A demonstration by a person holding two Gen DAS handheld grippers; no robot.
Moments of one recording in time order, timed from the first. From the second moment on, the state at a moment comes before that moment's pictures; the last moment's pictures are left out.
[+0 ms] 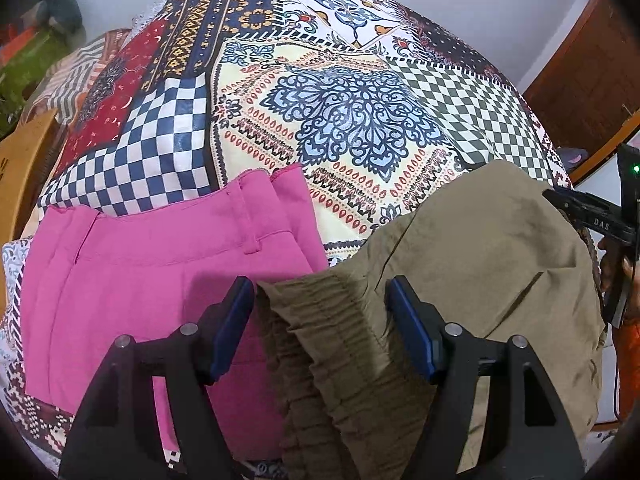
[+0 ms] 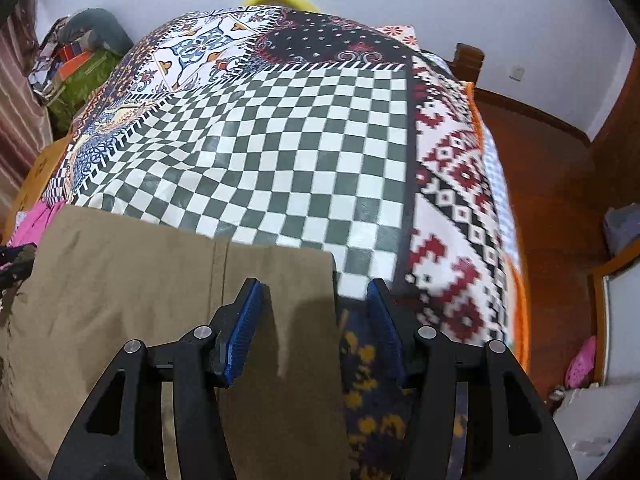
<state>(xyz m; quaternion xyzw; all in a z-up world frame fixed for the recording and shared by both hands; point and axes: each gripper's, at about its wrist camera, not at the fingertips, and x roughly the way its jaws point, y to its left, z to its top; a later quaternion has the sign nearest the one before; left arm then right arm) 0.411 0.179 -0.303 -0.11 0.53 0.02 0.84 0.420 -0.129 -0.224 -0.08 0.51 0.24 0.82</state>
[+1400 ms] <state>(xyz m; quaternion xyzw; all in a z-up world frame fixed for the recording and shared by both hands) 0.354 0.139 -0.151 -0.01 0.41 0.03 0.91 0.343 -0.159 -0.062 -0.03 0.32 0.22 0.92</state>
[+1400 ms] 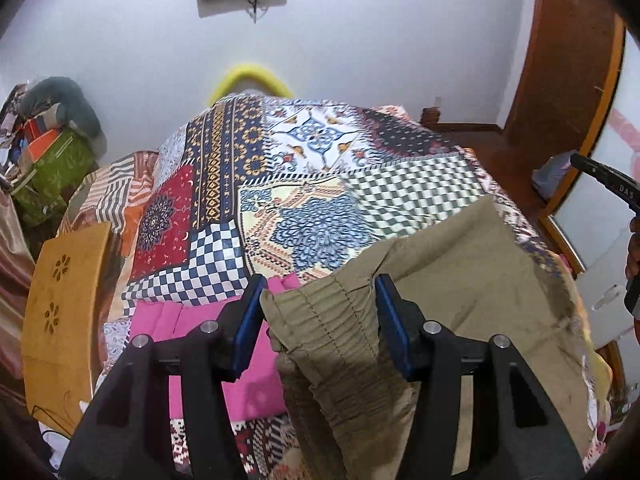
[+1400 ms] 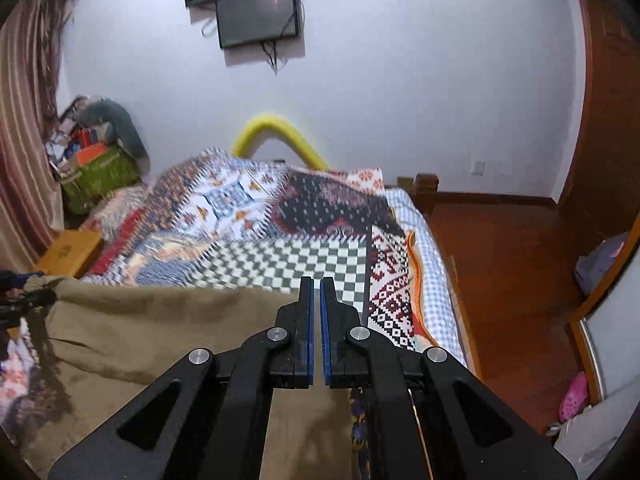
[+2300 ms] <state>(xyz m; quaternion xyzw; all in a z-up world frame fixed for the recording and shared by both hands) 0.391 0.180 -0.245 -0.05 0.48 0.05 0.87 0.423 -0.105 -0.207 -0.10 0.50 0.23 0.83</state>
